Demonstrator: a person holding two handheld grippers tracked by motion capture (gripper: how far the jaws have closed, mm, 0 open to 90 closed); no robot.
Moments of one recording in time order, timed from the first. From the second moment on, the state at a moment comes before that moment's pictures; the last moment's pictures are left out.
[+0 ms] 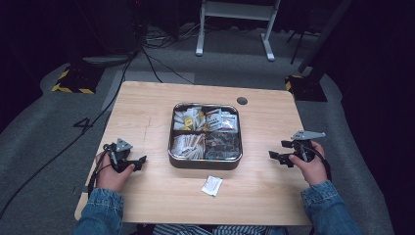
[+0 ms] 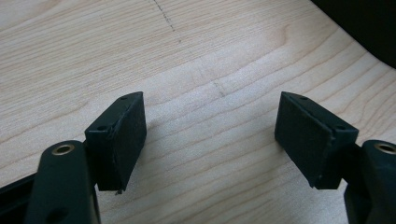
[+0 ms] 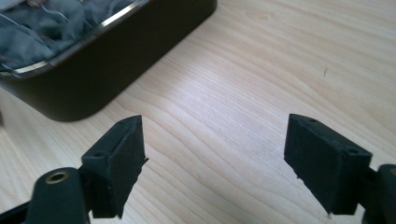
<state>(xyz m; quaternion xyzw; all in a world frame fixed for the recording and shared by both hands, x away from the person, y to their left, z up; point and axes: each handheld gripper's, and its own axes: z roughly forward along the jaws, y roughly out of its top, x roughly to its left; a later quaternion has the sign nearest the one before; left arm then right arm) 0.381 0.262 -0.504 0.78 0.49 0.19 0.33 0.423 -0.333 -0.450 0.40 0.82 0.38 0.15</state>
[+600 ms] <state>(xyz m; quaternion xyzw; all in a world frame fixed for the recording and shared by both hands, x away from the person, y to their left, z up) 0.382 0.262 -0.504 0.78 0.49 0.19 0.33 0.428 -0.329 -0.490 0.40 0.85 0.31 0.15</state>
